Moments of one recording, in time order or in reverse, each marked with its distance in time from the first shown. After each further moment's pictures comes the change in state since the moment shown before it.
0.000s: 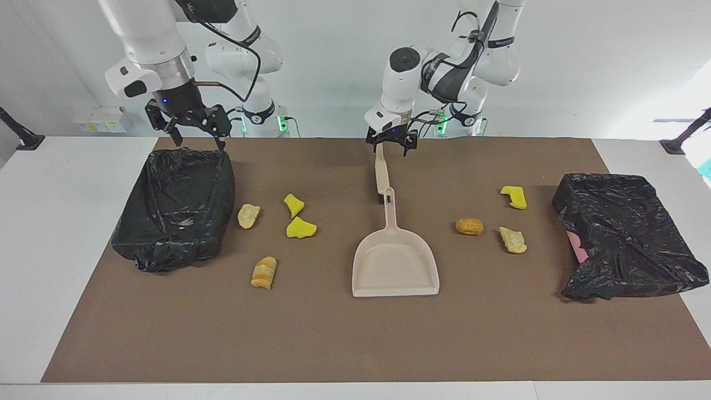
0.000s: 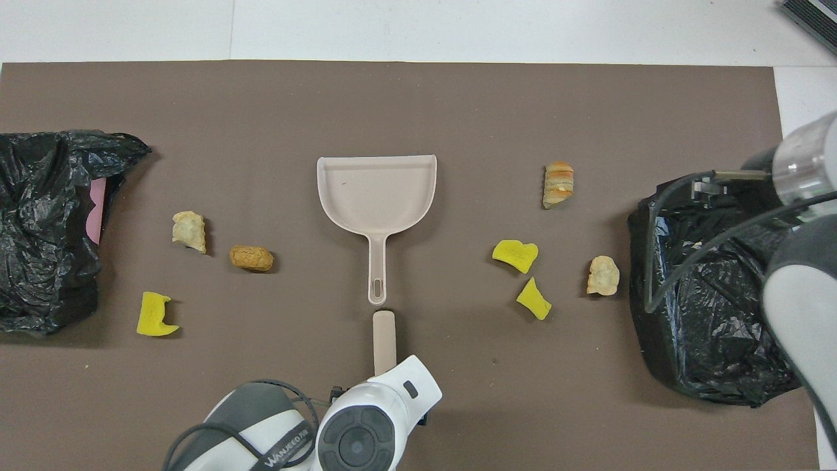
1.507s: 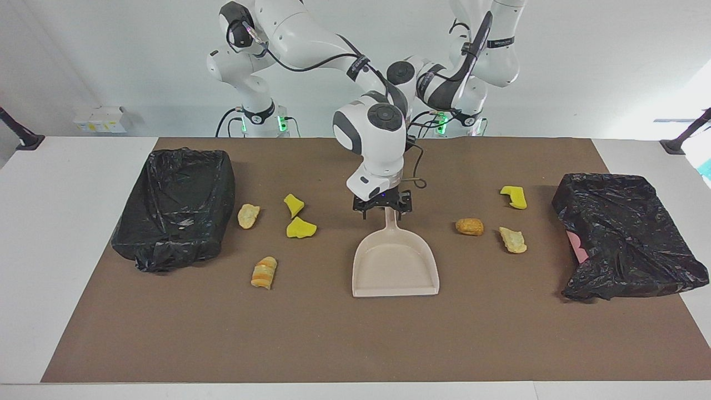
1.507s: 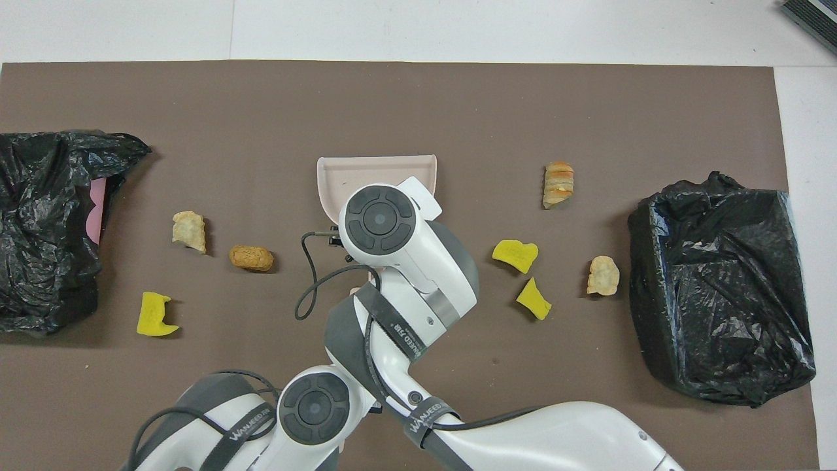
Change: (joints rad) left arm 0.123 -0.018 0.030 -0.095 0.000 -0.046 0.127; right arm 0.528 0.505 0.006 0.076 0.022 0.509 0.514
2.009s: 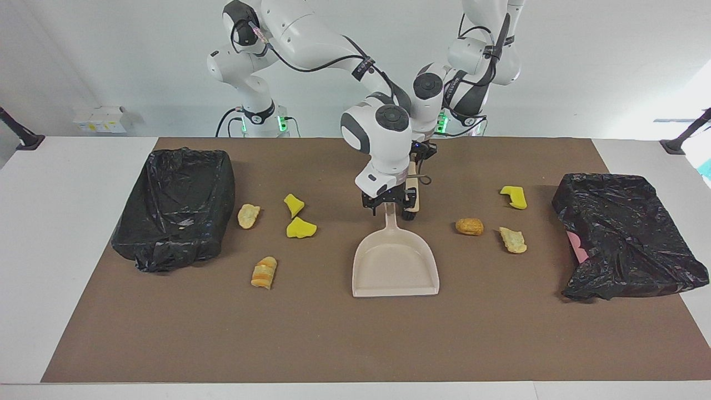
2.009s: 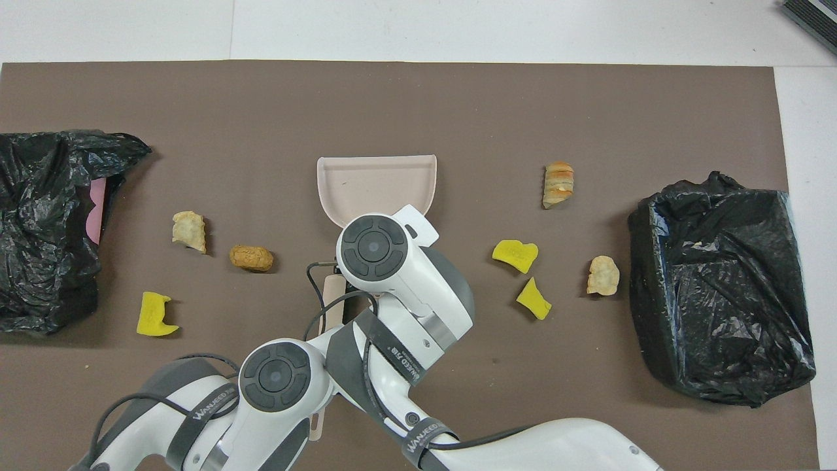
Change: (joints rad) left arm 0.094 -0.004 0.003 -0.001 0.000 -0.029 0.069; right arm 0.028 -0.042 0.007 -0.129 0.001 0.014 -0.015
